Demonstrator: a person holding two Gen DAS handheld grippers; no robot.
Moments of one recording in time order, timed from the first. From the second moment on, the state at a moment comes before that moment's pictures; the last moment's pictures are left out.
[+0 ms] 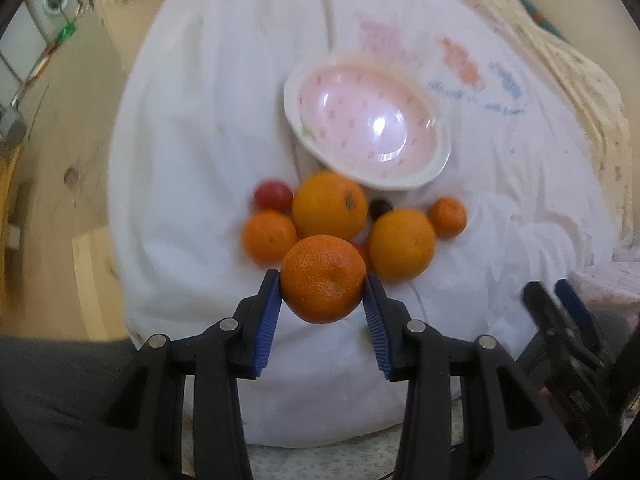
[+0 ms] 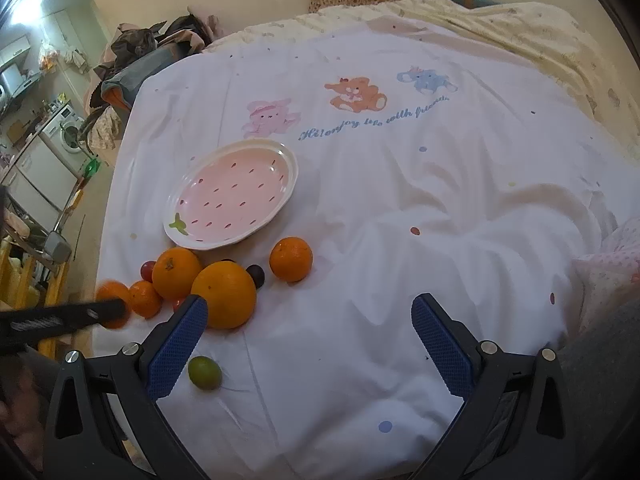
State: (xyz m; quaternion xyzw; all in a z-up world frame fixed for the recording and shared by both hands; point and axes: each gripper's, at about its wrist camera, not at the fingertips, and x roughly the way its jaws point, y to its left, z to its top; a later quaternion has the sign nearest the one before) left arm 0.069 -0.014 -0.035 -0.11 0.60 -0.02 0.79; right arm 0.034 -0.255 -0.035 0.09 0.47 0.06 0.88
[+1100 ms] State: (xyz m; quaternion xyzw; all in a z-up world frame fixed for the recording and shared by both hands) left arm 0.099 0.011 -0.054 -0.12 0.58 -0.03 0.81; right arm 0.150 -0.211 -0.122 0.05 0.64 0.12 0.76
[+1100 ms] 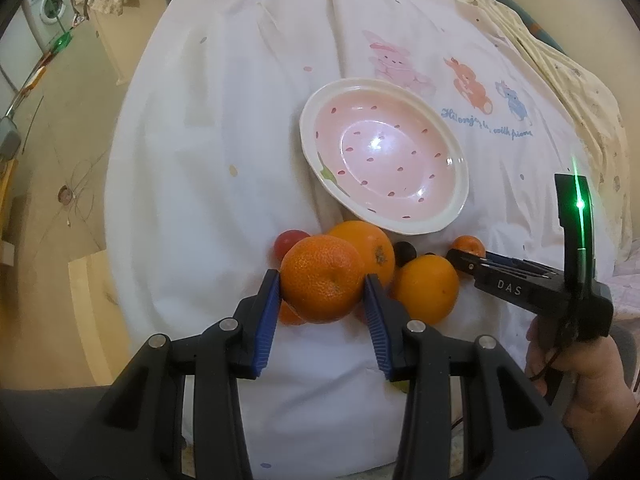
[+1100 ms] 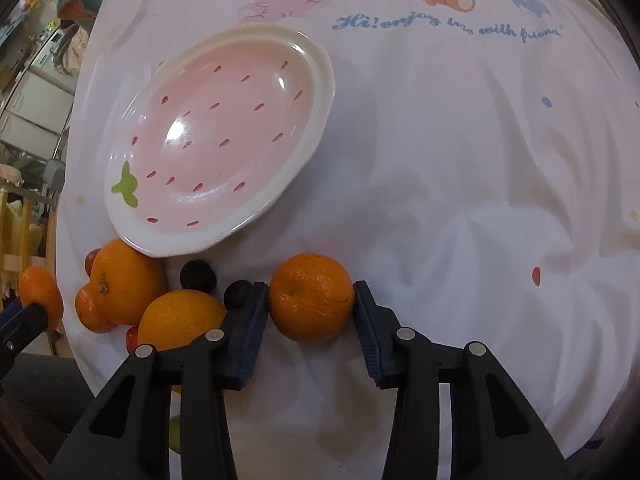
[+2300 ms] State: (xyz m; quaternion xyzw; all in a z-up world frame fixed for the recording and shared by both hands) left arm 0.196 0.037 -0.050 -0.14 0.58 0.01 0.80; right arm 0.279 -0.160 -0.096 0.05 0.58 0.25 0.77
